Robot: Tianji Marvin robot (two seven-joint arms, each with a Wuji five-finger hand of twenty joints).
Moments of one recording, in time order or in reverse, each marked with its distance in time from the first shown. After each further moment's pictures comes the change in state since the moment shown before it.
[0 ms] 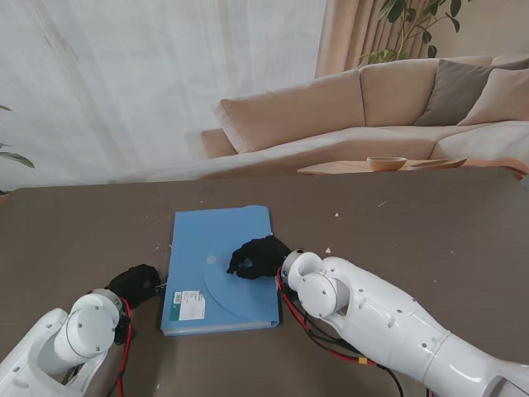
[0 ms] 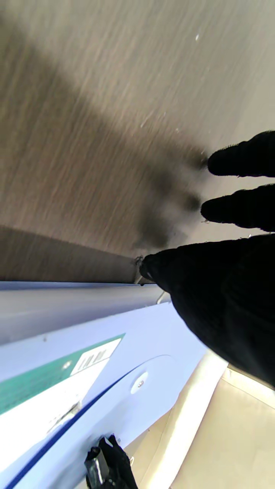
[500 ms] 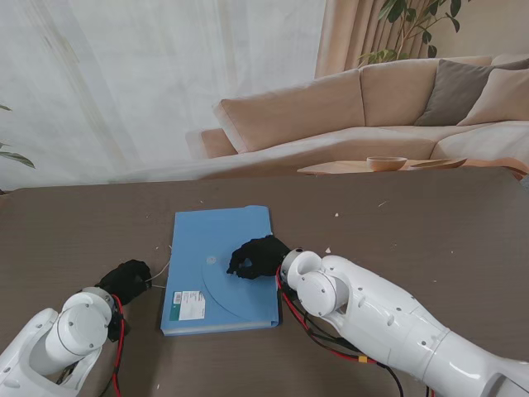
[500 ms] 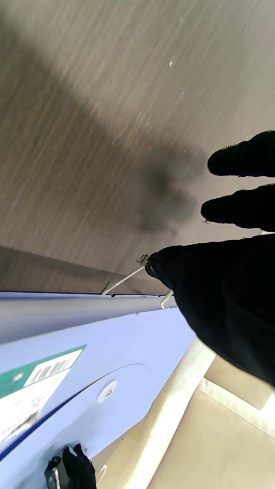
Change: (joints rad) left arm 0.014 -0.009 -0.047 -0.006 -0.042 0.014 0.033; right arm 0.013 0.000 -0.012 0.003 0.003 0.004 0.010; left_hand -0.001 0.000 0.055 -0.027 -0.065 0.039 0.067 0.026 -0.040 0.001 0.022 0.001 0.000 -0.003 0.000 0.000 -0.003 0.000 0.003 0.000; right_hand 0.000 0.000 0.000 0.000 0.000 0.000 0.000 0.000 0.000 0.000 0.000 0.000 0.000 0.000 0.000 0.003 0.002 0.000 0.003 0.001
